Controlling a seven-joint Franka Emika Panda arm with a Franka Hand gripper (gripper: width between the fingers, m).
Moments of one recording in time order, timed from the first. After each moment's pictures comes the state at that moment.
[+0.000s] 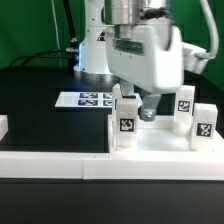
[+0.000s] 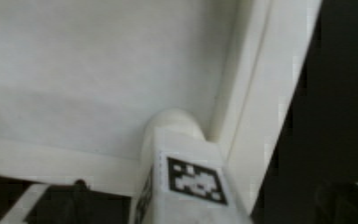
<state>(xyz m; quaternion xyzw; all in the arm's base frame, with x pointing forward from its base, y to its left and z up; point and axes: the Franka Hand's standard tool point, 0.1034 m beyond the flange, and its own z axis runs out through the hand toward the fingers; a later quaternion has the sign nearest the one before) 0.624 0.025 0.083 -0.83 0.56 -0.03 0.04</state>
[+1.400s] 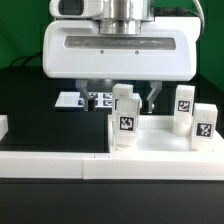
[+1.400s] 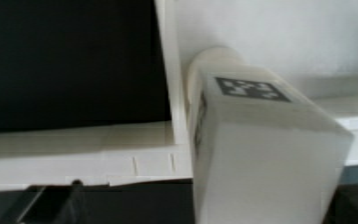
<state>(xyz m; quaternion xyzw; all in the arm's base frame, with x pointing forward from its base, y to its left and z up) 0.631 -0.011 0.087 -1.00 0.03 -0.06 0.00</state>
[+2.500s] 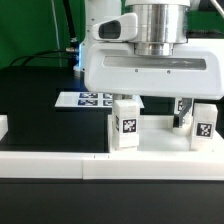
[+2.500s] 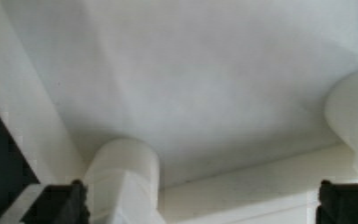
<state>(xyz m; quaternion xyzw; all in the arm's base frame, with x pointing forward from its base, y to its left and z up) 0.609 0.044 0.058 -0.99 0.14 -0.06 0.01</state>
